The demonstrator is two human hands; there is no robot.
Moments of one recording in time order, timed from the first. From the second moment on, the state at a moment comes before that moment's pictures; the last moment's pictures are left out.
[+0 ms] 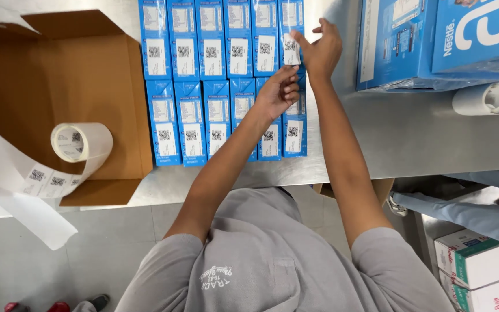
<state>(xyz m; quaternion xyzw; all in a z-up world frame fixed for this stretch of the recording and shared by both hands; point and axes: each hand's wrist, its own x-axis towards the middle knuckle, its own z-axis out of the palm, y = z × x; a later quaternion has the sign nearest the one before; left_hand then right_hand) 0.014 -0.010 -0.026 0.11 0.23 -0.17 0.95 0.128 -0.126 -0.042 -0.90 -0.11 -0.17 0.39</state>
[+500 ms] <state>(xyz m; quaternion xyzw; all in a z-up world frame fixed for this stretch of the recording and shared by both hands) -0.239 0.123 0.067 0.59 0.25 -0.07 0.76 0.051 -0.146 -0.003 -0.93 -0.23 -0.21 0.20</state>
